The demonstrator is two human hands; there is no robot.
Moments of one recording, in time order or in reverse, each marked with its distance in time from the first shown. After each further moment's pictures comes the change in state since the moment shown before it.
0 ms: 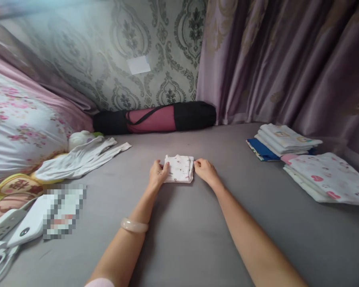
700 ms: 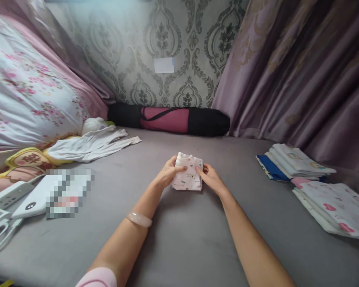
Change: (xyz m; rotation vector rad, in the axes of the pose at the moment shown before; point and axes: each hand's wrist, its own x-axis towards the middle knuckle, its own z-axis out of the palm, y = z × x) left_hand -0.013 0.024 -0.013 -1.119 -0.494 0.000; right_hand -0.001 -0.005 0.008 0.479 -0.081 -0.008
